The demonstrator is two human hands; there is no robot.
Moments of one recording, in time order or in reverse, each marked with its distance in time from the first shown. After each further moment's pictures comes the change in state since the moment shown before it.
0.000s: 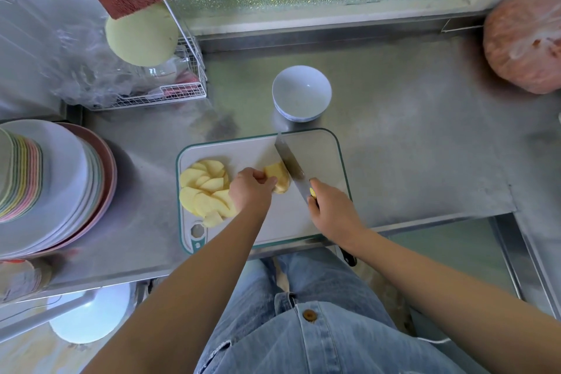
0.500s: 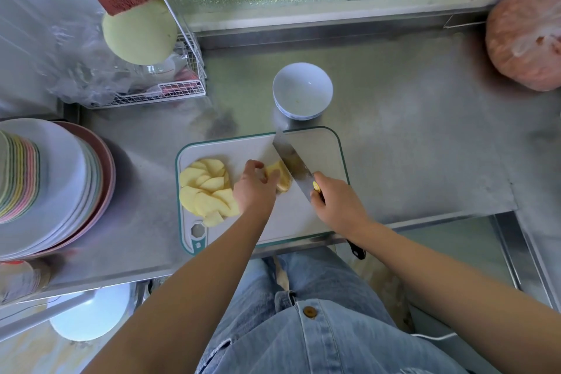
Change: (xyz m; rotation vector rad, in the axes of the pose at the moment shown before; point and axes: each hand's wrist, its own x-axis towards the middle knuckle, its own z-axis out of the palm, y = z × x) left_hand -0.001 -0.004 0.008 -0.062 -0.030 0.082; right_hand 0.007 -0.003 -0.017 0.013 -0.011 0.017
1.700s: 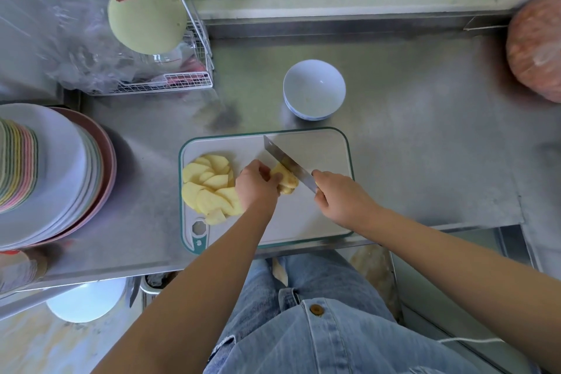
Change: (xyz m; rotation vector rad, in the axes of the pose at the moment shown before) left_hand 0.008 0.006 -0.004 -0.005 0.017 -0.084; right_hand 0.023 -0.006 -0.021 -0.218 -0.253 -0.135
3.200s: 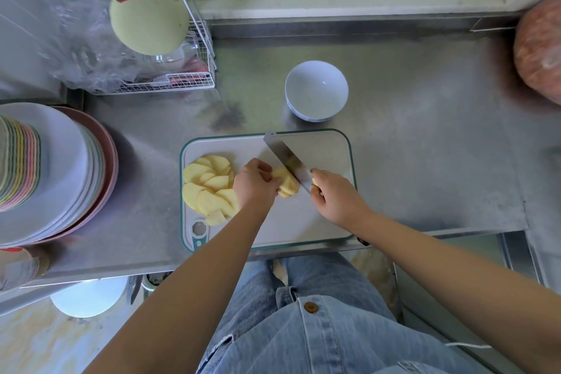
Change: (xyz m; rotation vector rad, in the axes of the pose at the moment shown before) left_hand -0.003 0.009 -0.012 -0.015 -0.076 -0.005; right_hand 0.011 0.005 0.013 0.160 0.121 0.015
